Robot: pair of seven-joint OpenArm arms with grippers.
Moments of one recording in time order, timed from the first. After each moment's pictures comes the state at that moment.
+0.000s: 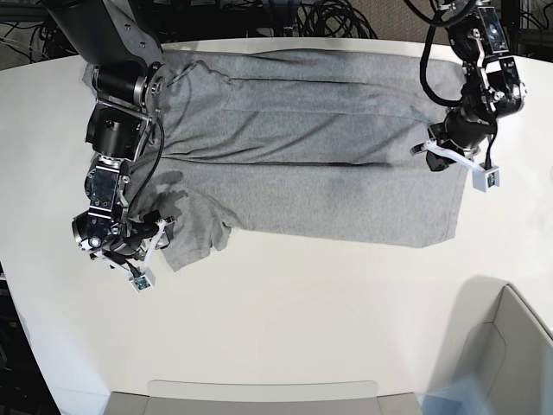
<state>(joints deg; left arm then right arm) 15.4 -13.6 -23.3 111.6 -35.4 1.0 64.7 30.4 4.3 20.4 55.2 -21.9 41.8 -41.7</state>
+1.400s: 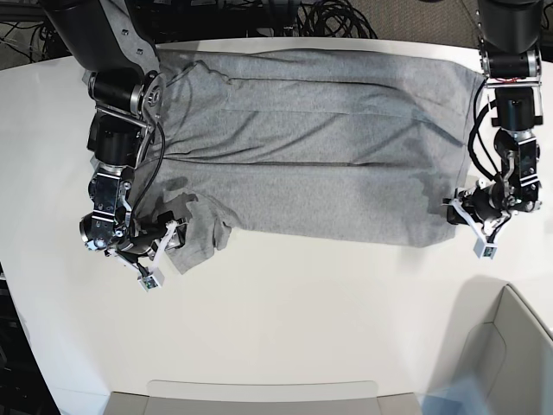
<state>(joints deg) -21.5 -31.1 -1.5 49.7 -25.0 -28.8 42.5 32.5 4.8 20.3 46.3 -18.2 41.6 -38.7</state>
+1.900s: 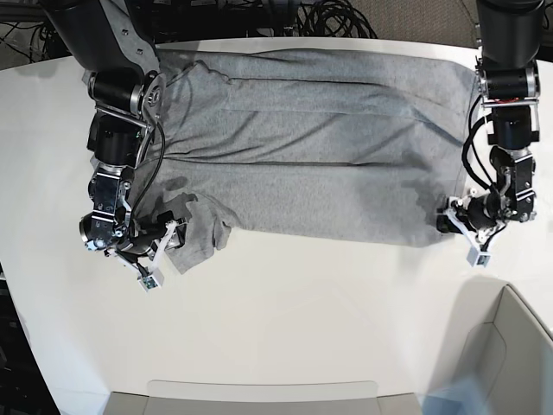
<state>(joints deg) -28.8 -29.6 1.4 37.5 -25.5 -34.5 36.9 32.5 4.8 20.3 46.3 -18.3 41.6 -38.7</state>
